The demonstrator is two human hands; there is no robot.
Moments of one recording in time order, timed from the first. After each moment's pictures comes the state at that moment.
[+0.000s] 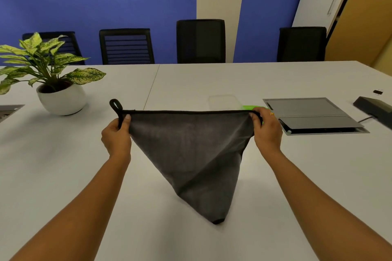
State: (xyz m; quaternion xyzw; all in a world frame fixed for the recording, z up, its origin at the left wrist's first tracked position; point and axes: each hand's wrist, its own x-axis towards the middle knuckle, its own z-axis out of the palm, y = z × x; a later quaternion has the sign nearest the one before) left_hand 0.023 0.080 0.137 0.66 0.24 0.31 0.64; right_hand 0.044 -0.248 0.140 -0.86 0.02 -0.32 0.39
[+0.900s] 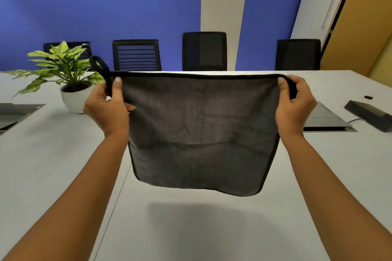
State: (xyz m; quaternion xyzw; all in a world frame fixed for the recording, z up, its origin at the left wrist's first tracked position) left_hand -0.076 0.075 0.238 0.64 0.11 0.54 0.53; right_hand -0.060 -0.251 0.238 -0.70 -0.02 -0.52 0.49
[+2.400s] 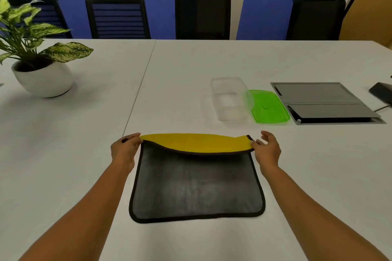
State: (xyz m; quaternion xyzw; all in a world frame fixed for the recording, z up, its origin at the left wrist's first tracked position) left_hand 0.058 0.091 0.056 0.59 0.33 0.08 0.73; right_hand 0.074 -0.249 0.036 -0.76 0.26 -0.11 0.58
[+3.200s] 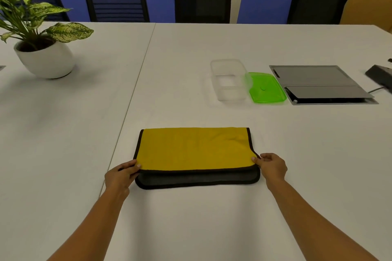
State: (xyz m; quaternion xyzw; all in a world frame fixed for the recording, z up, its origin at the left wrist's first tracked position) left_hand -0.064 0.100 -0.003 0.57 0.41 0.00 0.72; right_hand -0.028 -0.269 -0.007 -0.77 0.36 -0.02 0.52
